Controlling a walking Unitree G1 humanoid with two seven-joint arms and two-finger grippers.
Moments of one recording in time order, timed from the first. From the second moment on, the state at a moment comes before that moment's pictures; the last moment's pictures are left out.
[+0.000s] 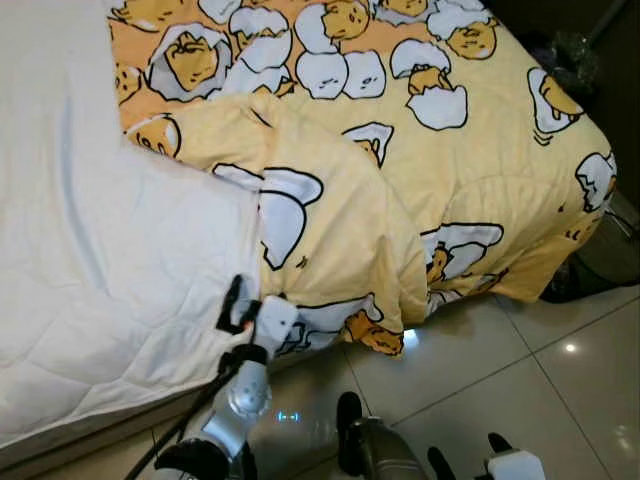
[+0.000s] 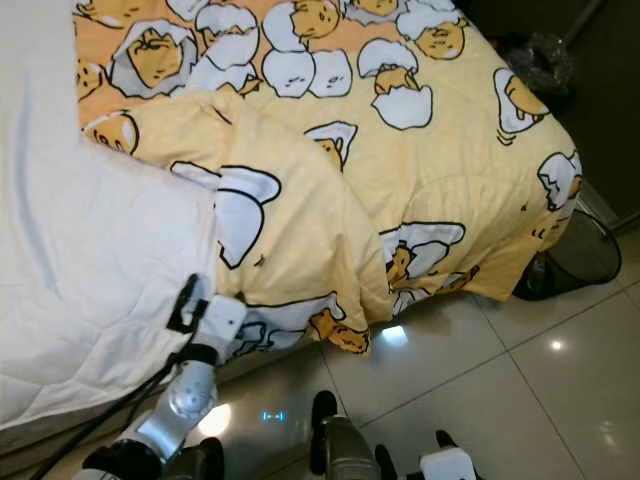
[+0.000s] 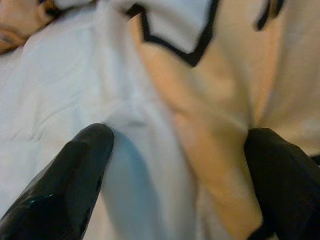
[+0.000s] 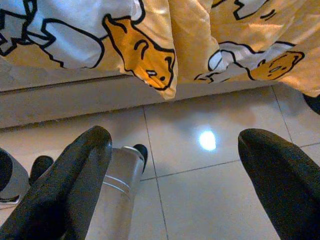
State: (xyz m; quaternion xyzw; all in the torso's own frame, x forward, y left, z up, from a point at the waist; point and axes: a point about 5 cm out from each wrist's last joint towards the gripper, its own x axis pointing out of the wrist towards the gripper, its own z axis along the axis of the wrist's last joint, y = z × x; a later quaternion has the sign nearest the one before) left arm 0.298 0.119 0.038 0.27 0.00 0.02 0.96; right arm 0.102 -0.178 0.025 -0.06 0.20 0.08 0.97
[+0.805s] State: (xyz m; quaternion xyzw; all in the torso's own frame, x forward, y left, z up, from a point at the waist) left arm 0.291 0.071 0.055 0.17 -0.05 -0.03 0.98; right arm 0.096 -0.182 0.017 -0.08 0.22 0.09 0.97
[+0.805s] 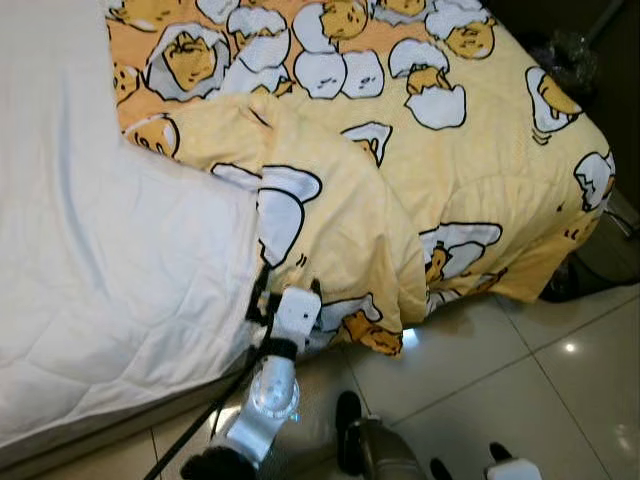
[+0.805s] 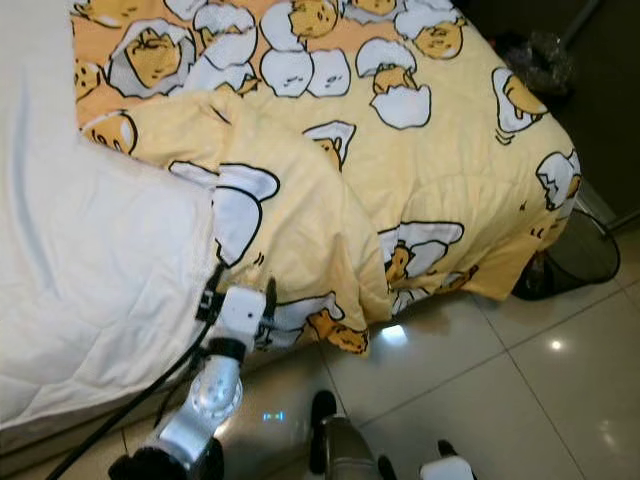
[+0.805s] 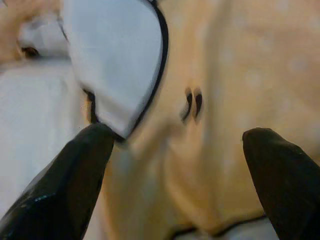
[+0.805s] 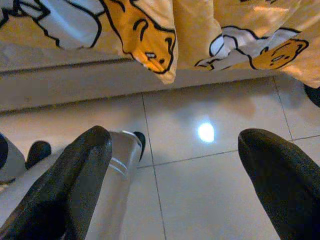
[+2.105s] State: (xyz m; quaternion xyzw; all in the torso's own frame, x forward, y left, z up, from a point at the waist) left arm 0.298 0.086 0.063 0.17 -0.06 0.00 0.98; right arm 0.088 -0.190 0.005 -0.09 0.24 0.09 0.96
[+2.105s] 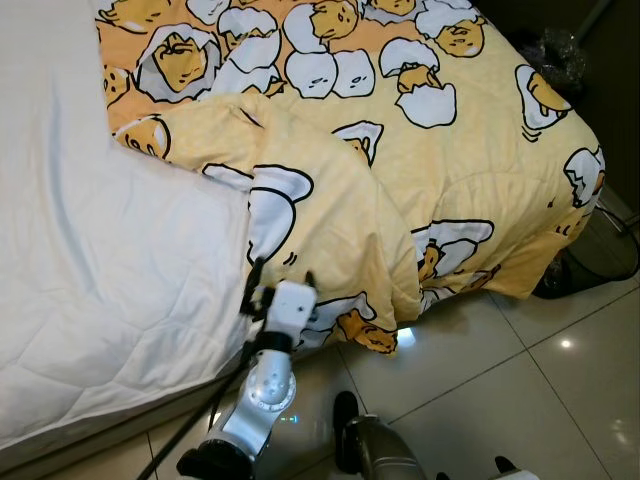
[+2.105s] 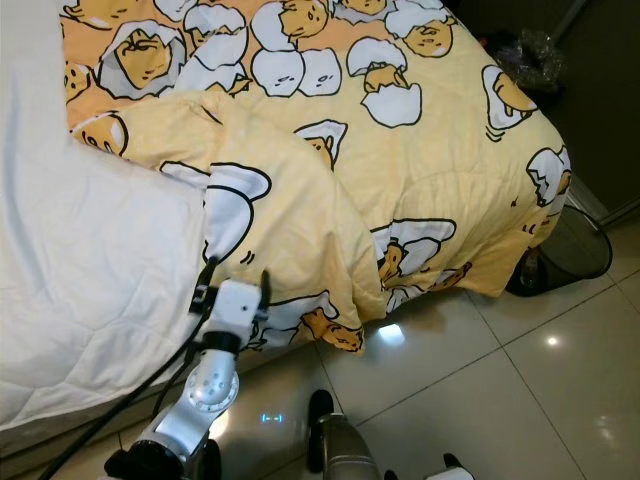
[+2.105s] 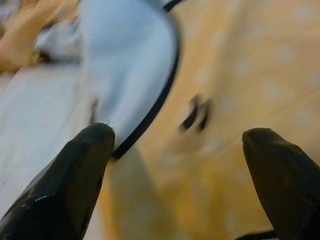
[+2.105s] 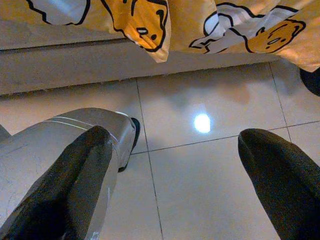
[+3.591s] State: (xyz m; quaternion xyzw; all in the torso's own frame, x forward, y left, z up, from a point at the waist) left arm 0.324 0.090 0.039 0.04 0.14 -0.04 0.99; right arm 0.102 -0.170 0.025 -0.06 0.18 0.15 0.97
